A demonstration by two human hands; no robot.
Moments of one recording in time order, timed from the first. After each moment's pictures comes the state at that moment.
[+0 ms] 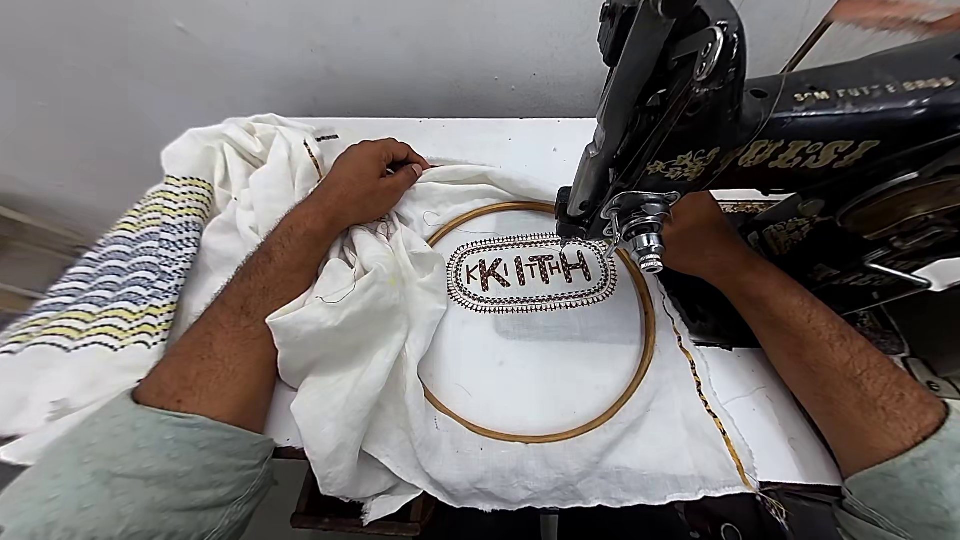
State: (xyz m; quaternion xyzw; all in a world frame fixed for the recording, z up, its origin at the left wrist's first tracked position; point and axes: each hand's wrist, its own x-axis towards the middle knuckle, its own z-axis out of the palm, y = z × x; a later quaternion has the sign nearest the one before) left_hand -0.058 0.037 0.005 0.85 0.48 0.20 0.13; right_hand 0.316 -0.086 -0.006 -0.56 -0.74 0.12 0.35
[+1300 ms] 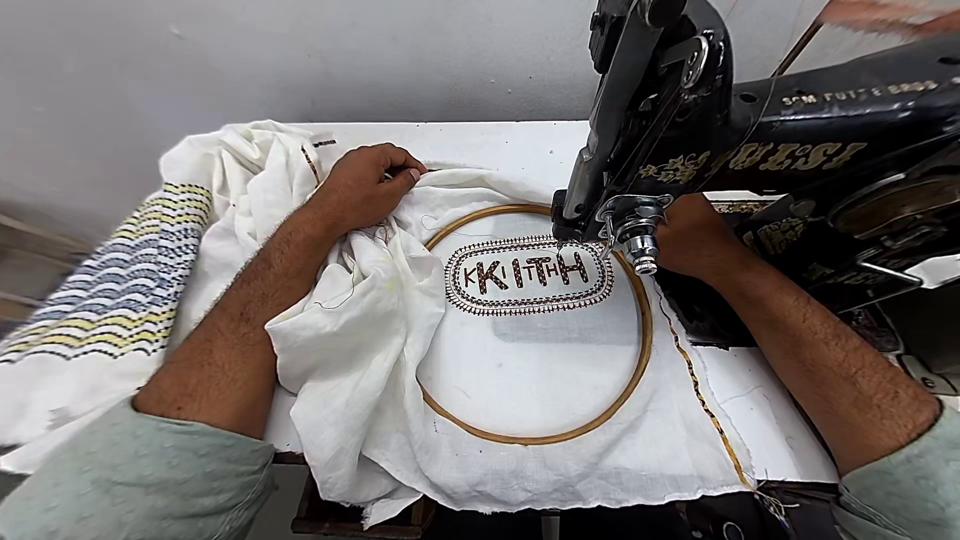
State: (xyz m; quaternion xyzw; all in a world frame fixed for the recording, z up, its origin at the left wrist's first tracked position) left_hand -0.056 0.037 0.007 0.84 0.48 0.19 0.13; right_hand 0.315 -0.087 -0.002 -0.58 -0.73 0.15 0.33
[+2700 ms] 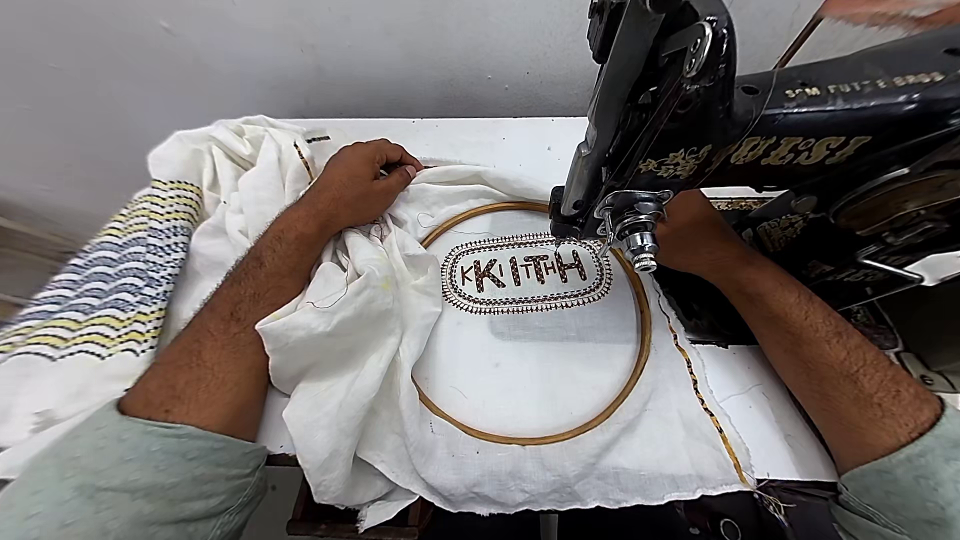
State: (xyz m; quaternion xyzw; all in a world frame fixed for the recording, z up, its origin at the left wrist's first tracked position) left_hand -0.057 0.037 0.006 0.85 0.47 0.19 0.13; right_hand 0.317 -0.086 -0.002 -0.58 -0.73 0.16 0.32
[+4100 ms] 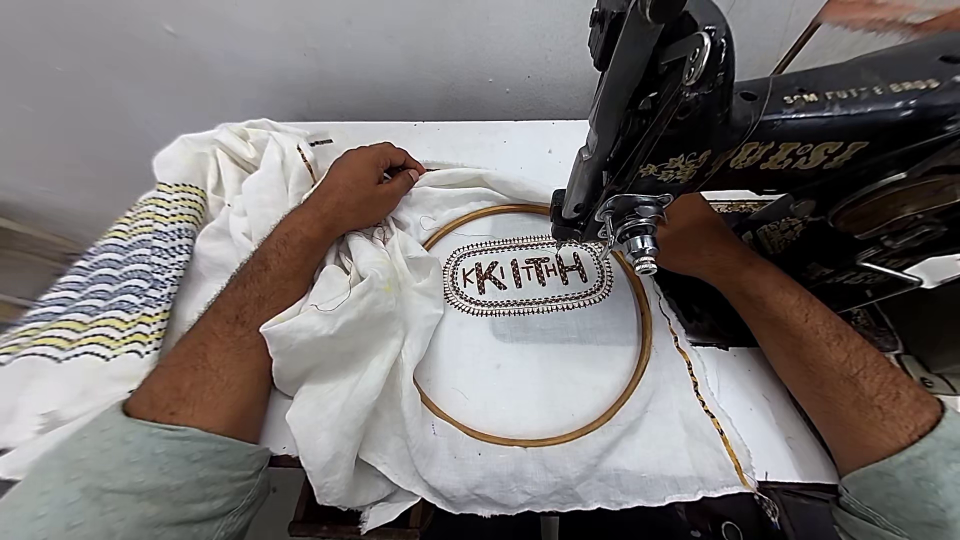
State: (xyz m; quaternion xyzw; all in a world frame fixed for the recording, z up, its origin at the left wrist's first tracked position) left_hand -0.056 0.037 0.006 0.86 0.47 0.18 0.11; right_hand 0.314 -0.089 0.003 -0.60 -0.72 0.17 0.30
